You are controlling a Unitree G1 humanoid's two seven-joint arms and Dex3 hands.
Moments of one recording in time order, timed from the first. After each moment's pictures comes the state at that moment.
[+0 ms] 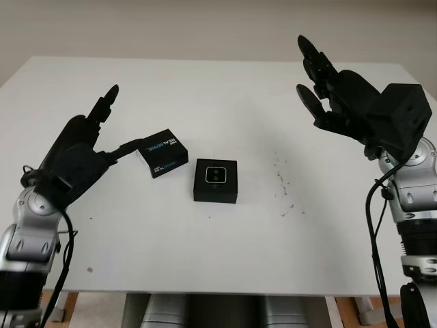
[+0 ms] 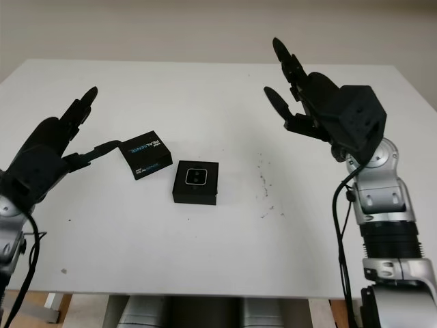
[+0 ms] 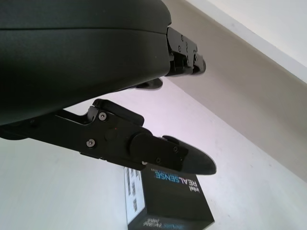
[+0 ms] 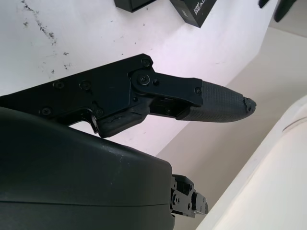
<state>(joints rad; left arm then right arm) -0.40 0.59 0.04 0.17 0.36 0.02 -0.13 -0.61 -0.54 -0.12 0.26 0.01 0.04 0.43</state>
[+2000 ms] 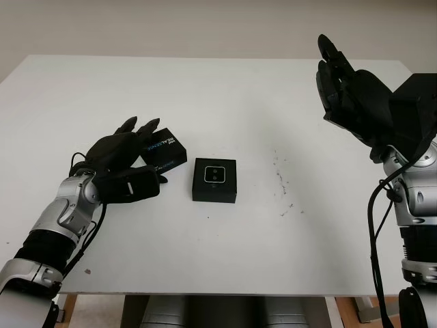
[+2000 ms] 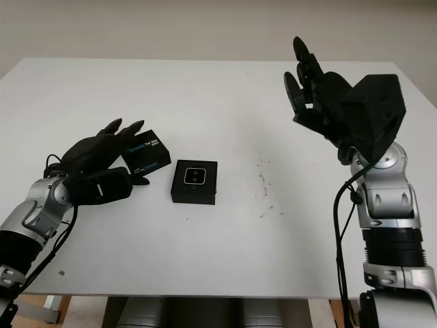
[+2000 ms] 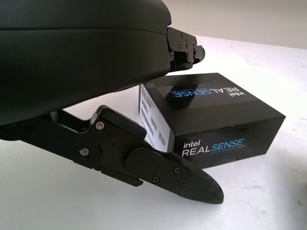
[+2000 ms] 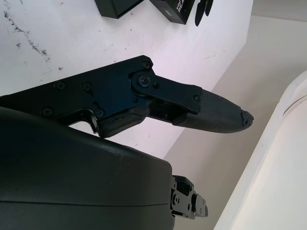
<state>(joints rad) -0.60 0.57 -0.26 0.57 0.64 -0.08 -0.10 -0.57 -0.52 -0.14 0.13 0.07 0.24 0.38</state>
